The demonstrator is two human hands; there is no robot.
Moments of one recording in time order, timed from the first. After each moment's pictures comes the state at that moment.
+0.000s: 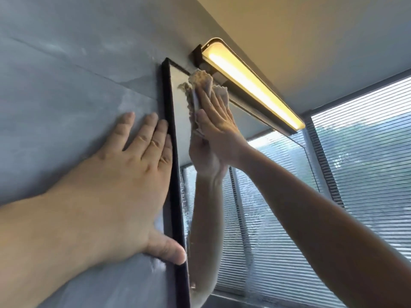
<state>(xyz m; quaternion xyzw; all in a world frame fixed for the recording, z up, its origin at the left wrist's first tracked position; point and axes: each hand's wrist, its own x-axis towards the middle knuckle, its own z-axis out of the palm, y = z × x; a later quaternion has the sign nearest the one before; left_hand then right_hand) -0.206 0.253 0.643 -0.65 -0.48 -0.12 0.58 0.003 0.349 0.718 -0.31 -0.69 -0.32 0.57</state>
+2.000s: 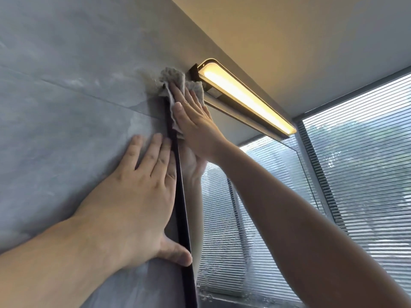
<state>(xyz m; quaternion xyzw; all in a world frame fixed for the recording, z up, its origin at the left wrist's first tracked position) -0.206 0.244 0.635 -0.64 -0.49 -0.06 0.59 -0.043 0.313 0.740 -0.31 -0.72 -0.31 0.55</state>
